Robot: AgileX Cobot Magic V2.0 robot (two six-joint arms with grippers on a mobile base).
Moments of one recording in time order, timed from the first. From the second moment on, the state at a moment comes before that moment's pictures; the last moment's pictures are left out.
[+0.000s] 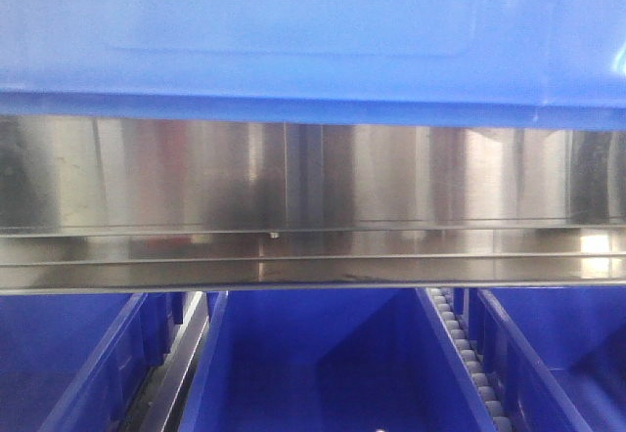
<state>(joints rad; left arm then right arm) -0.72 1.43 -1.65 0.63 1.21 -0.81 0.83 1.32 -1.50 -0.48 1.13 0.77</state>
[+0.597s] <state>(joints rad) -0.72 1.43 -1.65 0.65 1.20 -0.80 0.83 1.32 -1.50 -0.48 1.13 0.77</state>
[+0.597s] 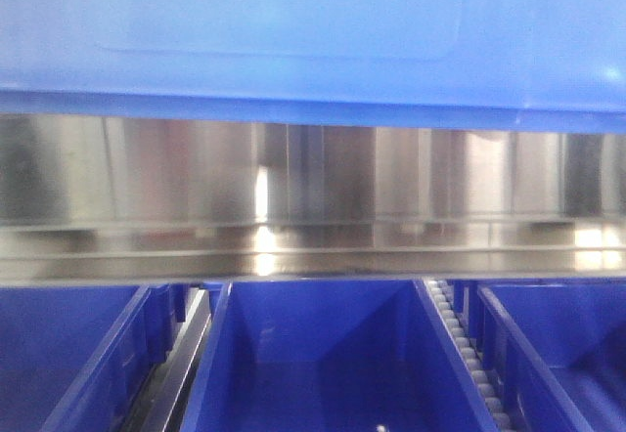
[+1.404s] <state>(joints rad) -0.72 1.43 -1.65 0.67 1.20 -0.80 0.83 1.32 -1.50 -0.48 1.12 0.78</state>
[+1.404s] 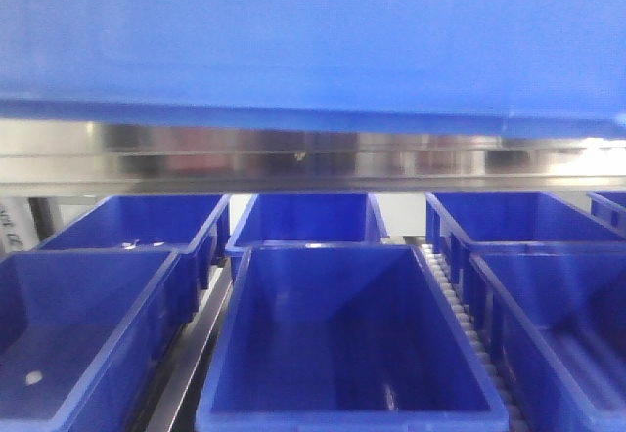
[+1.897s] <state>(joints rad) -0.72 1.43 -1.65 0.66 1.20 -0.80 0.83 1.32 -1.50 -0.48 1.12 0.78</state>
